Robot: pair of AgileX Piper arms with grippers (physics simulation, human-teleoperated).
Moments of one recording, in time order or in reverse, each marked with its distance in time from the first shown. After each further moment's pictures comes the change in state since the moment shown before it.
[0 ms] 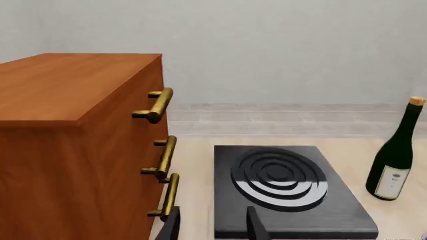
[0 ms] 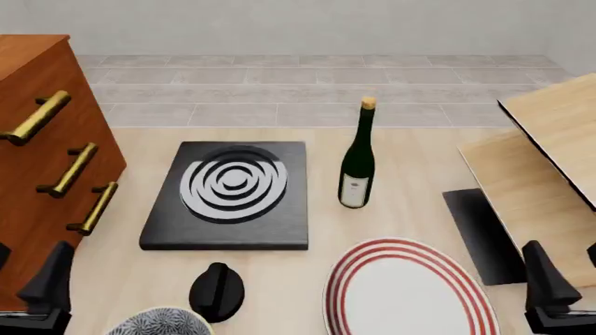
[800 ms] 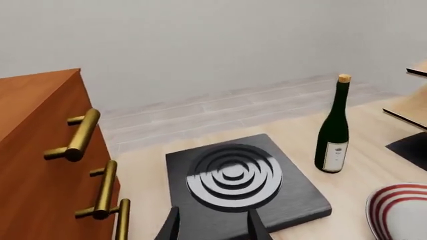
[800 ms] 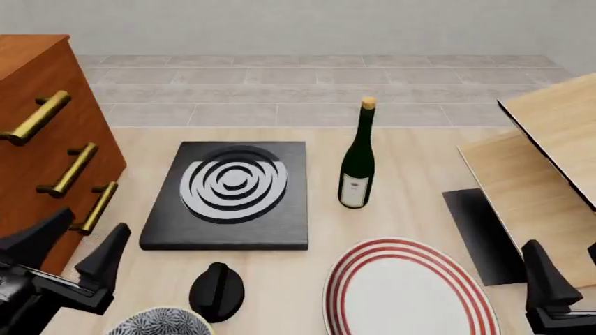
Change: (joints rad) left arm -0.259 0.423 -0.042 -0.331 0.085; right arm 0.011 -0.008 -0.011 0.016 0.001
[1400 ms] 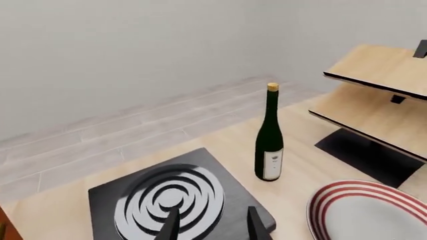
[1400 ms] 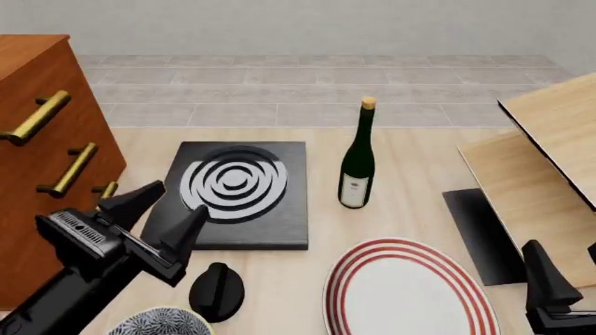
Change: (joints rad) left arm -0.270 0.579 -0.100 -0.479 -0.020; right arm 0.001 0.000 -0.001 0.001 0.000
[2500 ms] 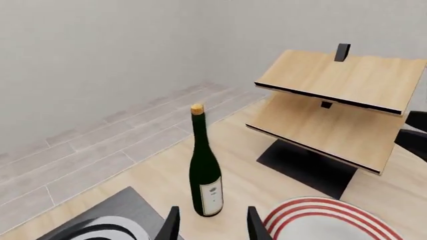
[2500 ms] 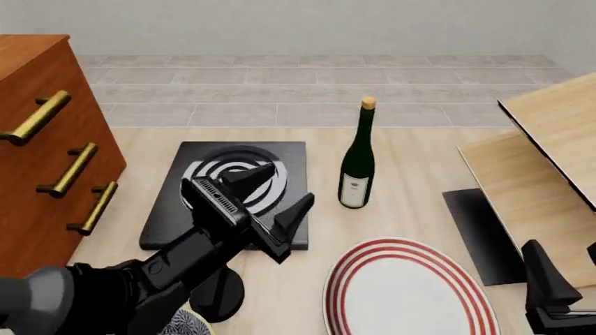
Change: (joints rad) left arm -0.255 0.528 -0.332 -0.214 0.015; right arm 0.001 0.003 0.003 -0.005 0.000
